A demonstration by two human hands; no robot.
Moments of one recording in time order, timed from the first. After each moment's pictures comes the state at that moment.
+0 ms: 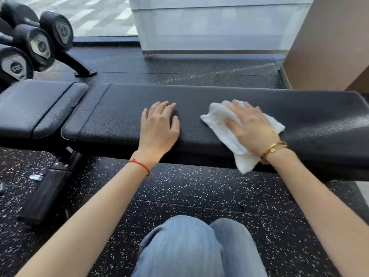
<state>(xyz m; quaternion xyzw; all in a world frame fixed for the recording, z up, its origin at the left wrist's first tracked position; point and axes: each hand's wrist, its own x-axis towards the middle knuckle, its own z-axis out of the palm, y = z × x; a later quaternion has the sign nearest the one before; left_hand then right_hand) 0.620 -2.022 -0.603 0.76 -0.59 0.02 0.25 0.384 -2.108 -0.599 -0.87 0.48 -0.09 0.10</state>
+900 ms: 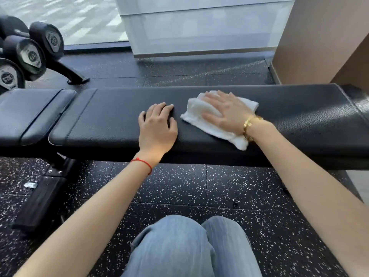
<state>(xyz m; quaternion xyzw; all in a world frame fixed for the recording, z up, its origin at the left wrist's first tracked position) 0.587 -2.034 -0.613 0.77 -0.59 0.04 0.24 0.386 -2.143 -0.590 -0.91 0.40 -0.04 0.10</state>
